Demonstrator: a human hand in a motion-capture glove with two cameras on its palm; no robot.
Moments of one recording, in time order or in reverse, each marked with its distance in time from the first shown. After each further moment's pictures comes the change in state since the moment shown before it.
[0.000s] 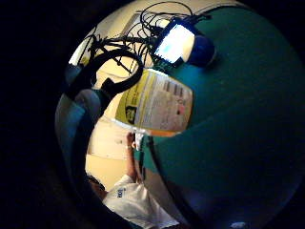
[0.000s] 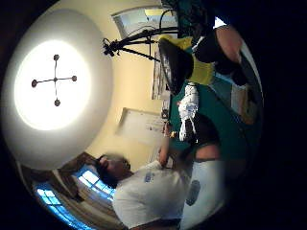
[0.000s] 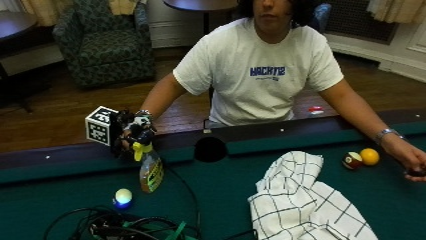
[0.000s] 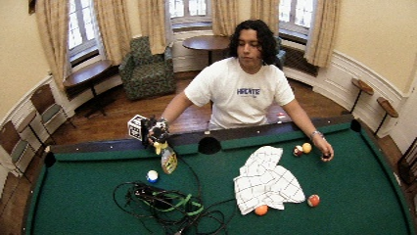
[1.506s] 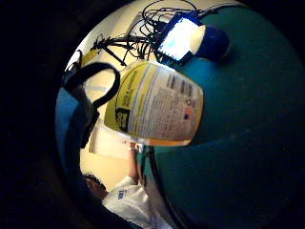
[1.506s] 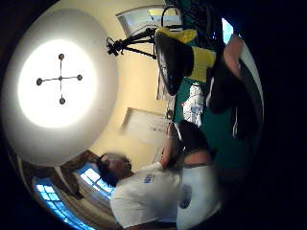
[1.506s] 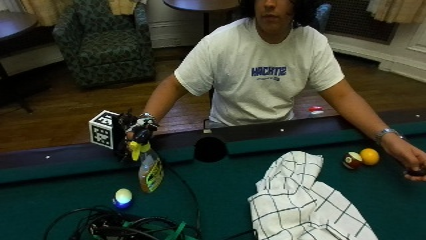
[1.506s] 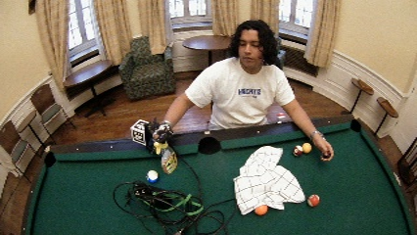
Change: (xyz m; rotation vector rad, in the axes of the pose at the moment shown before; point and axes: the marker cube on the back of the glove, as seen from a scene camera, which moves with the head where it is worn) arm 0.010 0.002 0.010 0.023 -0.059 -0.031
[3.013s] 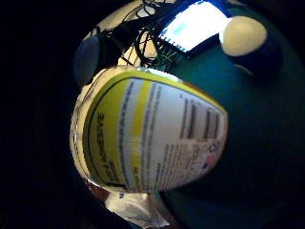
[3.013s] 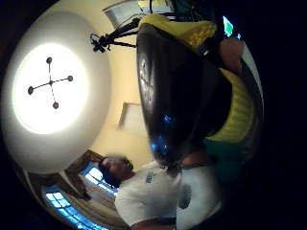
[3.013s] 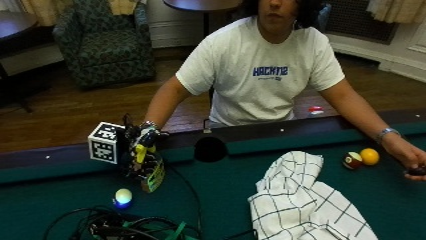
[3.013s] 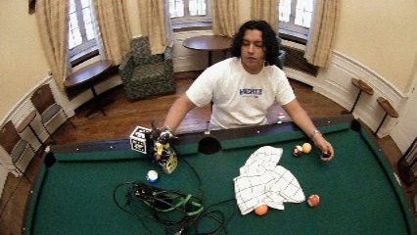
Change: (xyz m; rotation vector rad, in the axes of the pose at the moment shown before) arm -0.012 -0.056 0.048 -0.139 0.005 0.016
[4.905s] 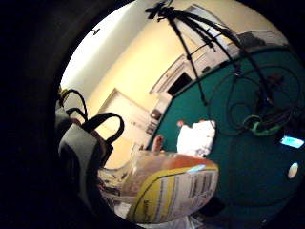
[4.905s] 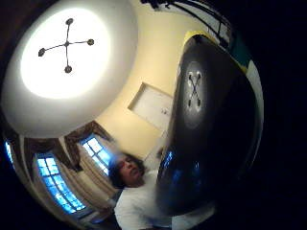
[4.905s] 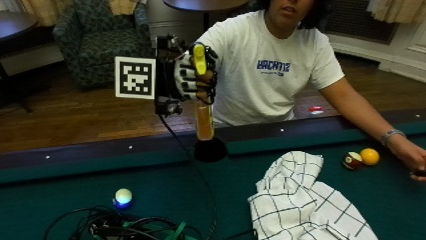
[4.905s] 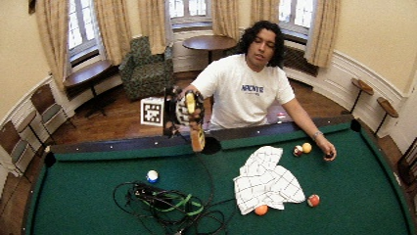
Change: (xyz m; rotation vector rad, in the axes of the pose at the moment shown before) arm -0.274 -0.055 0.118 -0.098 -0.106 -0.400
